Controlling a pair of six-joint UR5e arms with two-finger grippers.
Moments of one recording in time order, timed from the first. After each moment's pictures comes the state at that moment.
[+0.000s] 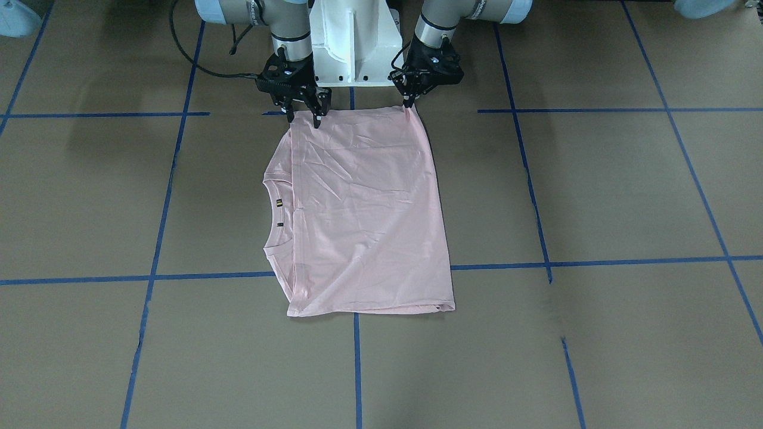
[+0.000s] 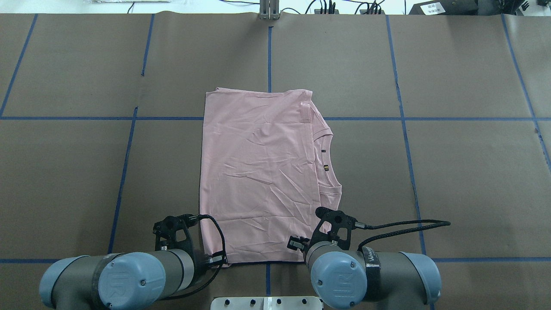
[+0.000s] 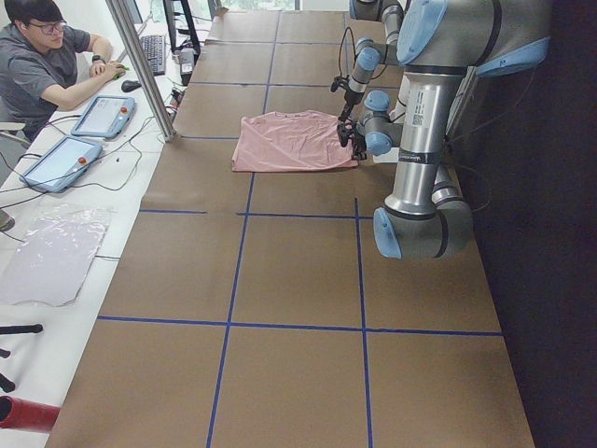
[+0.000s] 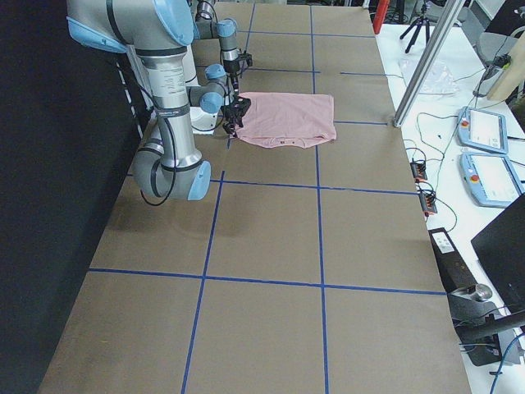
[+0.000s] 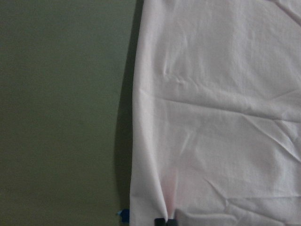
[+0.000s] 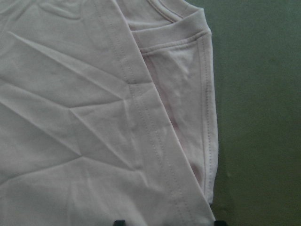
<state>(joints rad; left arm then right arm) -0.11 -1.86 -1.99 -1.86 -1.53 -1.74 0.10 -1.16 1.91 -1.55 1.40 1.85</state>
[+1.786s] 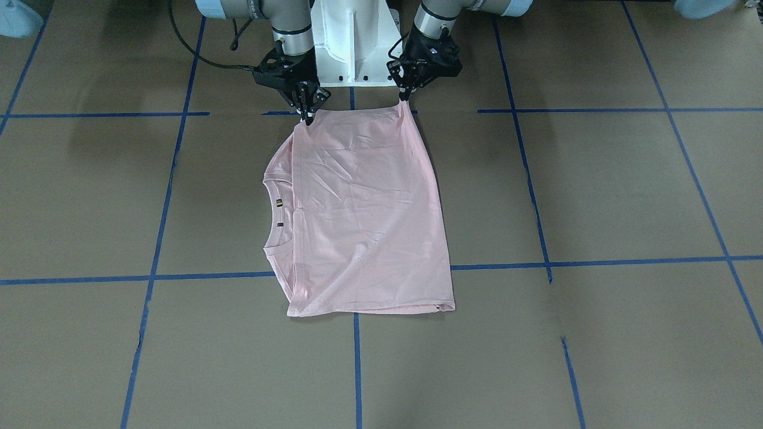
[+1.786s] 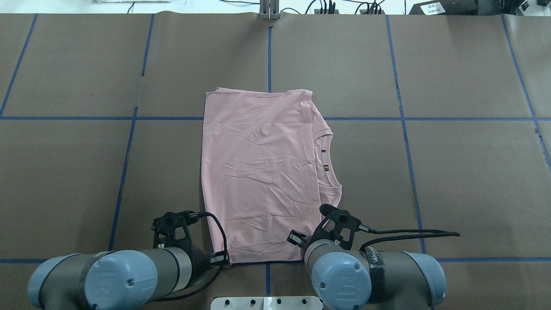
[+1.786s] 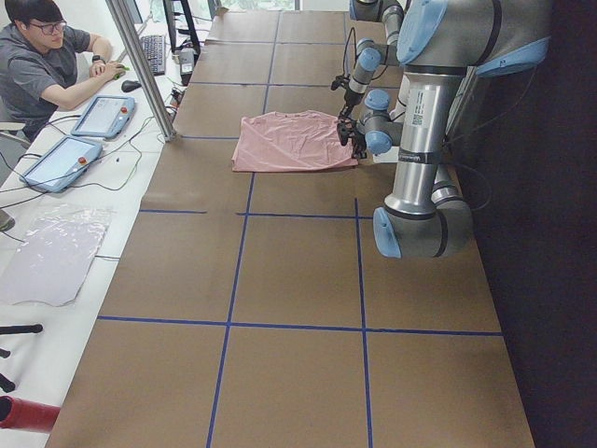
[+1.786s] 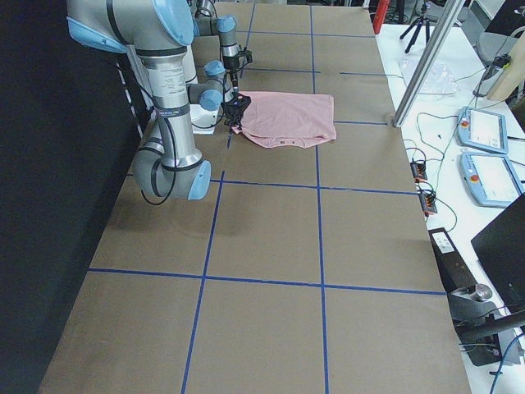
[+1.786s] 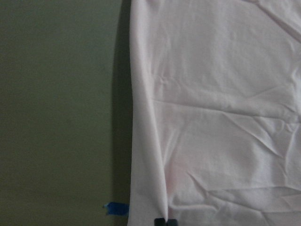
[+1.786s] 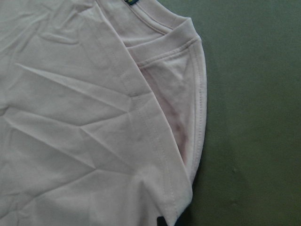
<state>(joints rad) -0.12 -1.86 -2.10 -1.82 -1.55 -1.68 0.10 -1.16 1.98 -1.57 1.37 1.98</state>
